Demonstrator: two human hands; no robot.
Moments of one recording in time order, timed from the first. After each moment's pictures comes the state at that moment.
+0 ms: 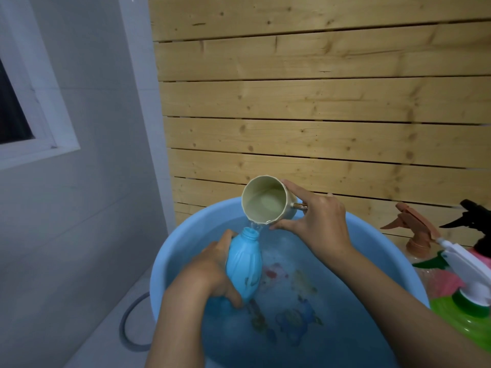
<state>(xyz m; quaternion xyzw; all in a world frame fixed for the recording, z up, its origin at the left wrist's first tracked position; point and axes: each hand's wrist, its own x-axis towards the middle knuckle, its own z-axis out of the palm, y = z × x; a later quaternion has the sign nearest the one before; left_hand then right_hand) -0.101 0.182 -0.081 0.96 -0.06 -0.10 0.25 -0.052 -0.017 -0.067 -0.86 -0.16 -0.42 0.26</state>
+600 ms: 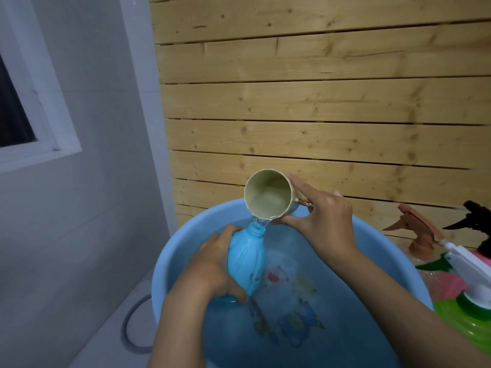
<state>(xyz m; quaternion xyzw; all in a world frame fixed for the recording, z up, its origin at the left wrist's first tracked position) -0.101 0.184 -0.084 0.96 -0.08 0.00 0.28 -0.057 -0.016 -0.061 -0.83 -0.17 -0.47 0.25</state>
